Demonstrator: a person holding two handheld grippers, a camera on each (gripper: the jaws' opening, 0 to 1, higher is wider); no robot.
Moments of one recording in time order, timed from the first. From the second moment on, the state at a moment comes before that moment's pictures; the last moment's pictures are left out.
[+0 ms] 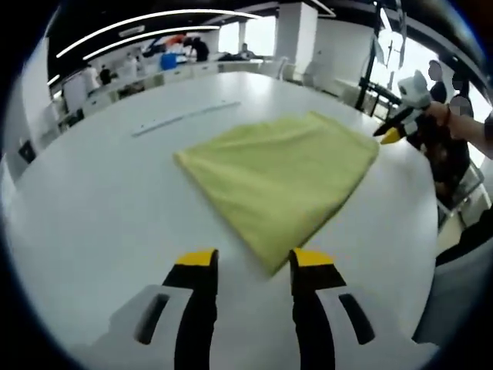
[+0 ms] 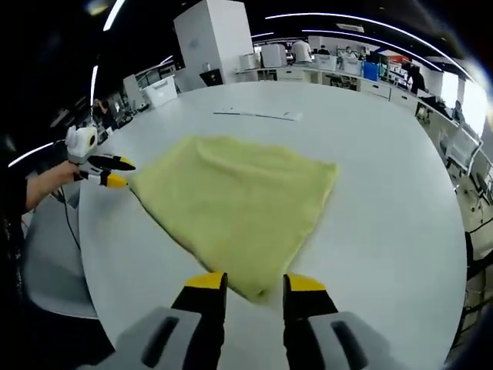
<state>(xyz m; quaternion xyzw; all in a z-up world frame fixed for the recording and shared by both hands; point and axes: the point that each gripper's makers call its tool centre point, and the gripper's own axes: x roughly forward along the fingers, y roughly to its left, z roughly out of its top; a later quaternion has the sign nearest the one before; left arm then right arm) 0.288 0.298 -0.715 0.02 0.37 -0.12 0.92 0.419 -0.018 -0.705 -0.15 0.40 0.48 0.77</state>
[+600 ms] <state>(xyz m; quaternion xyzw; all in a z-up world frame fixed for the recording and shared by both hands) 0.287 0.288 -0.718 0.03 0.37 -0.14 0.92 0.419 -0.034 -0.724 -0.19 0.40 0.48 0.76</state>
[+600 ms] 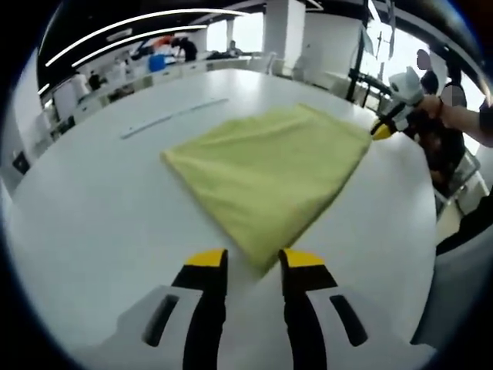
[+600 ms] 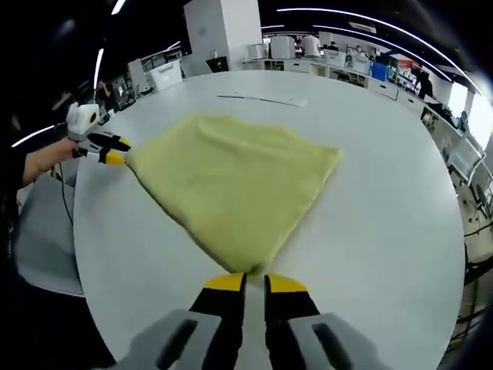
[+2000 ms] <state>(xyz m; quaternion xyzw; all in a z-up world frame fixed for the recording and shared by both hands) 0.274 0.283 -0.723 0.06 0.38 -0.17 0.91 0.406 -0.038 -0.719 -0.20 0.40 0.50 0.74</state>
